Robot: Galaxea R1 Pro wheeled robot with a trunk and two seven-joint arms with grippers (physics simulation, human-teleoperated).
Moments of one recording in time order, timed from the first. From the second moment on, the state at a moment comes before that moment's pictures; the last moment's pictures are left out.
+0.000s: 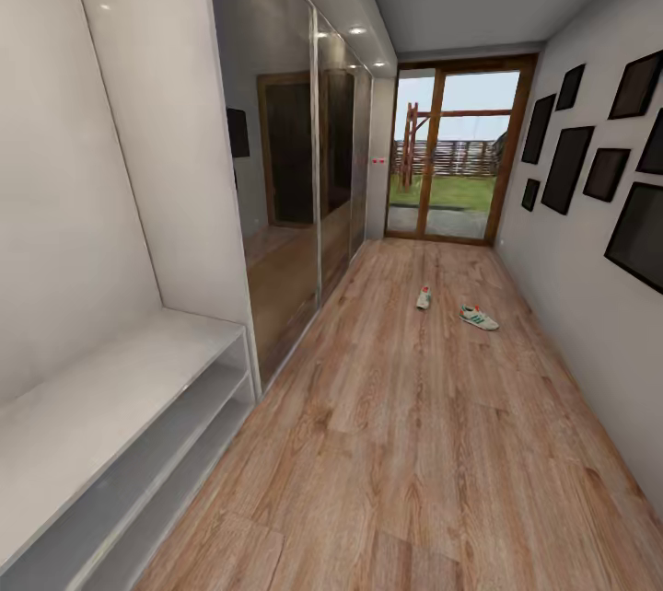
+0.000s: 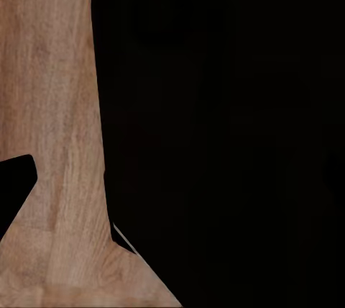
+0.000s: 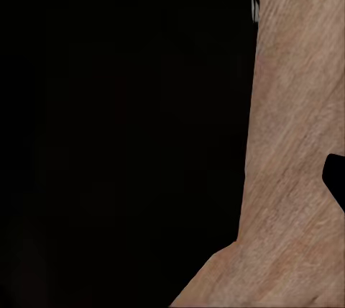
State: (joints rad) left arm 0.00 0.00 0.00 0.00 0.00 0.00 0.00; right arm 0.00 0.00 0.00 0.00 0.00 0.00 0.00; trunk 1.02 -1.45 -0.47
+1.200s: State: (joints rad) left arm -0.01 0.01 0.00 -0.06 0.00 -0.06 0.00; right arm 0.00 0.01 0.00 -0.07 0.00 -0.07 0.00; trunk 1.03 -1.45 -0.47
